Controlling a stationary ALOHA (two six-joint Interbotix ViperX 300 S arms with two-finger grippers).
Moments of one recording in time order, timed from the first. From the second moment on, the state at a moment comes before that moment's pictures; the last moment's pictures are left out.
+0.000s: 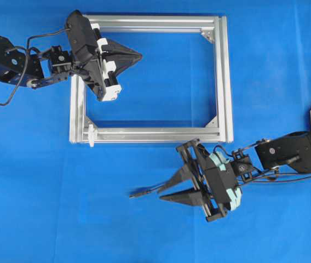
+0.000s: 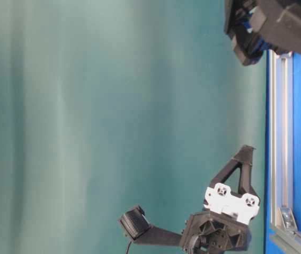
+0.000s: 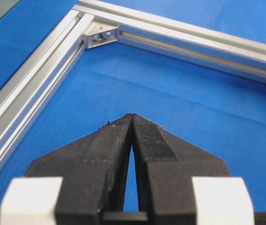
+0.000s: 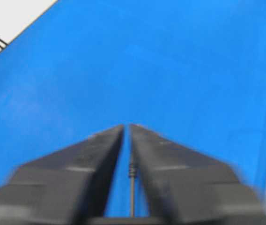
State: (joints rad) left arm 0.26 0.13 0.85 -0.09 -0.73 -0.01; right arm 0.29 0.14 0.83 -0.11 -0.69 0.09
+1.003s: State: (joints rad) left arm 0.27 0.13 0.87 -0.09 -0.73 -0.01; right arm 0.29 0.31 0.79 0.05 -0.67 0.11
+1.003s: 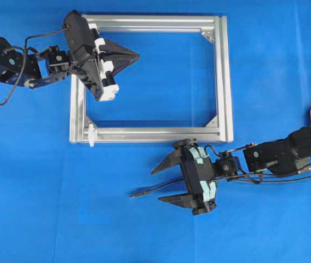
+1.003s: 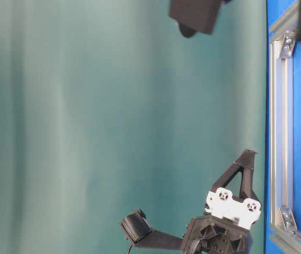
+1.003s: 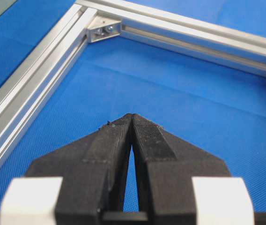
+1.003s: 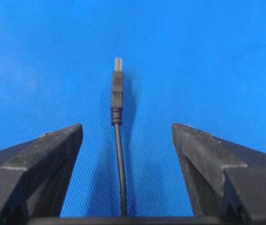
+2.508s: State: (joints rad) left arm 0.27 0.11 0.88 -0.09 -0.73 -0.01; right arm 0.30 0.19 0.79 0.05 -0.55 0.10
